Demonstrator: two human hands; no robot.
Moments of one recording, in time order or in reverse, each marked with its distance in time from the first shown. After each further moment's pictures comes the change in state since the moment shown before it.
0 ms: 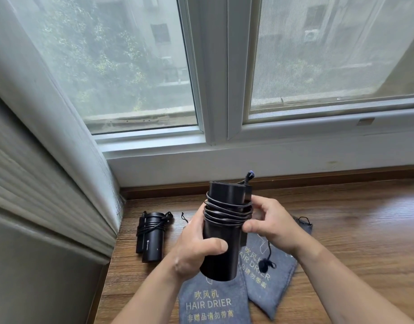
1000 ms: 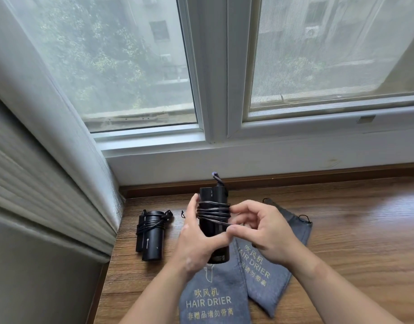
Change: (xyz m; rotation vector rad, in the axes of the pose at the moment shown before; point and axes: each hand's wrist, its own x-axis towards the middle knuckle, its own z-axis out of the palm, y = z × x) left_hand 0.004 -0.023 -0.001 0.307 0.330 -0.120; right_hand -0.014 -0.004 0.027 -0.151 0.154 0.043
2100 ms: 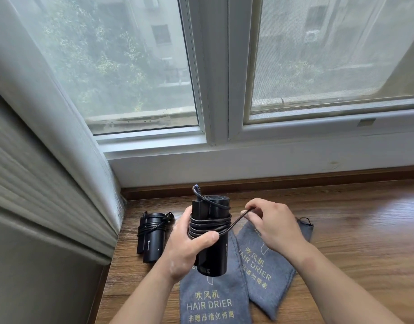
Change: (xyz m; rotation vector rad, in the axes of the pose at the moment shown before) left_hand 0.001 -0.013 -0.026 -0.153 -0.096 0.072; right_hand 0.024 0.028 -0.020 -0.782 0.196 0.152
